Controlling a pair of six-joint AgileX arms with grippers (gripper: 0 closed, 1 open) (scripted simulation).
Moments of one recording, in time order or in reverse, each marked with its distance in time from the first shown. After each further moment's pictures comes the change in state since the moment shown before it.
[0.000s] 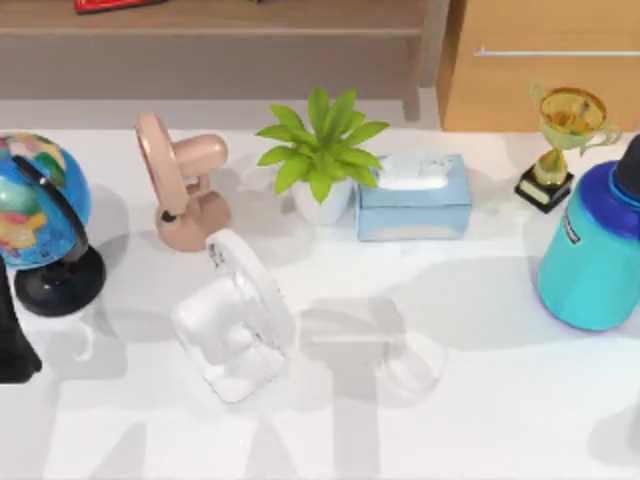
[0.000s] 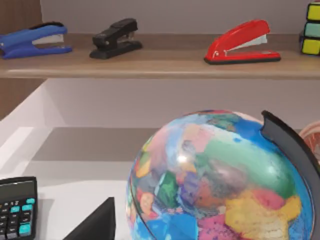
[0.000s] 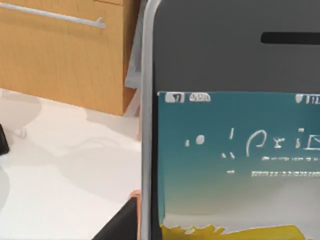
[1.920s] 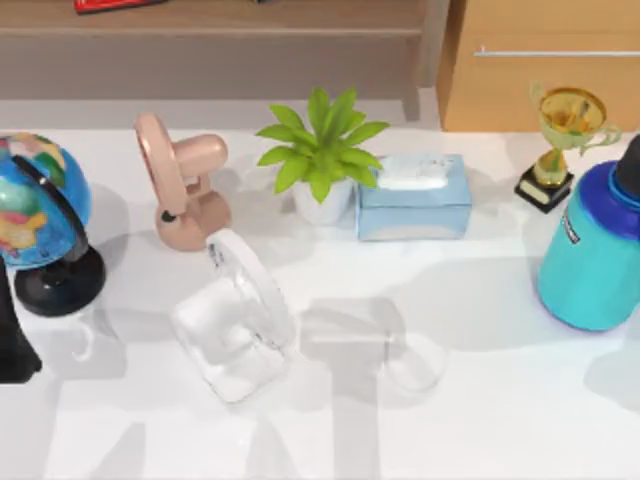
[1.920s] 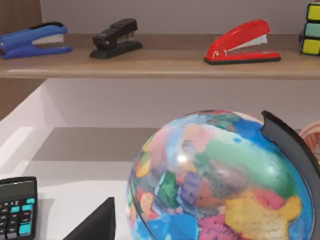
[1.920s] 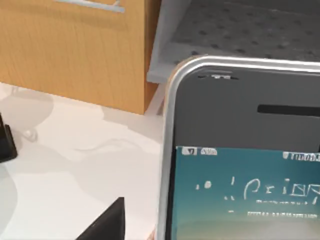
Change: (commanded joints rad) left arm 0.000 0.000 0.000 0.000 0.000 0.000; right arm 0.146 0.124 -0.047 0.214 0.087 0.120
